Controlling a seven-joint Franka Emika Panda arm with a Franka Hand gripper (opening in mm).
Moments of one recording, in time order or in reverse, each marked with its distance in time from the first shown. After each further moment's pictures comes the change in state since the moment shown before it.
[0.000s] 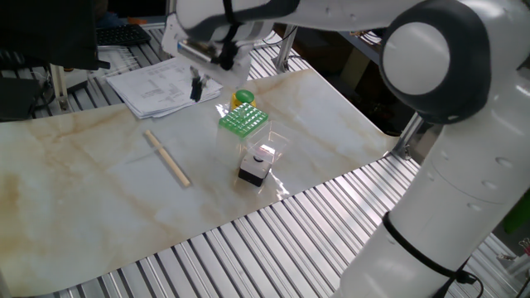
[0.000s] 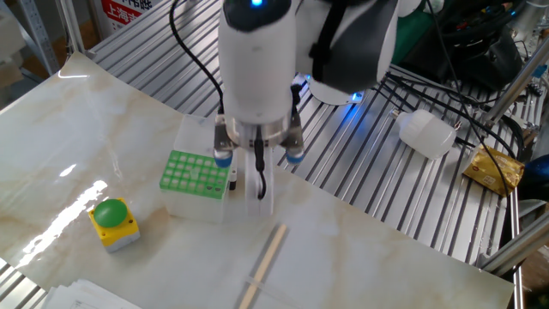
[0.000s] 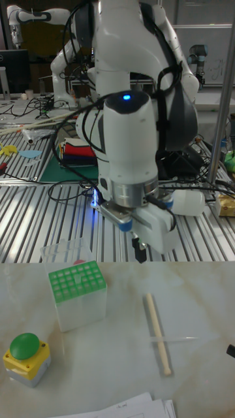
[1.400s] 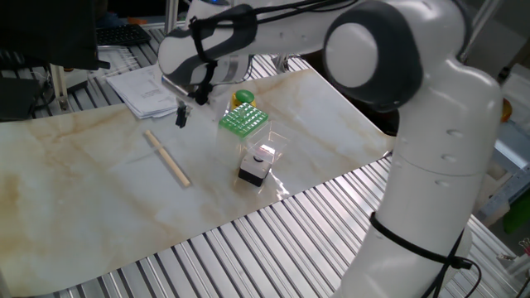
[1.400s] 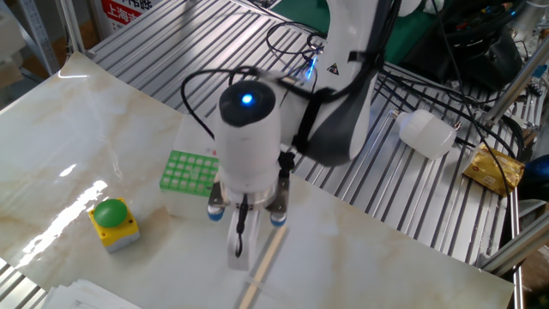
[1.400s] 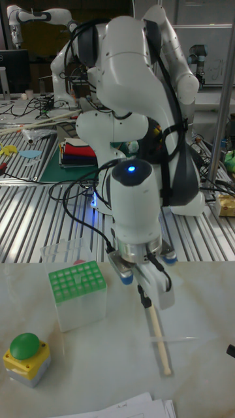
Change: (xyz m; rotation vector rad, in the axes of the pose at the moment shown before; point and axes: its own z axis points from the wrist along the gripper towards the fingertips) arm -0.013 0.026 0.108 -0.026 0.004 0.164
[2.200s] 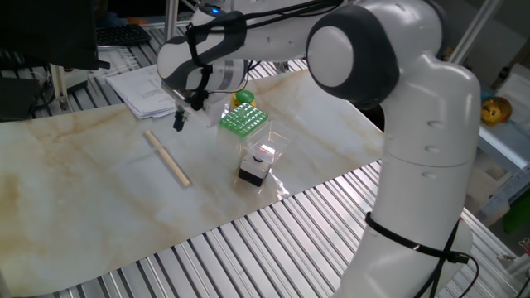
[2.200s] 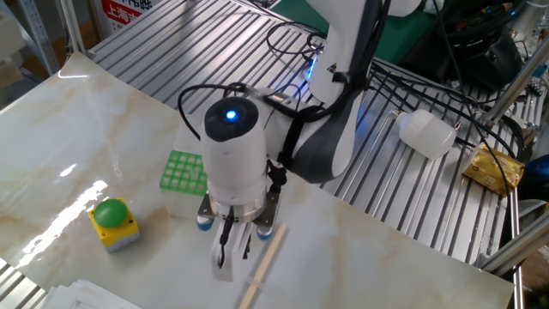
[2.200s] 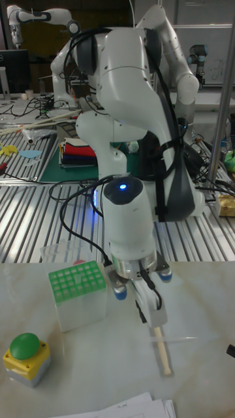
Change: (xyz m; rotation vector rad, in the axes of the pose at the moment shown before) arm -0.016 0.014 0.027 -0.032 0.024 0.087
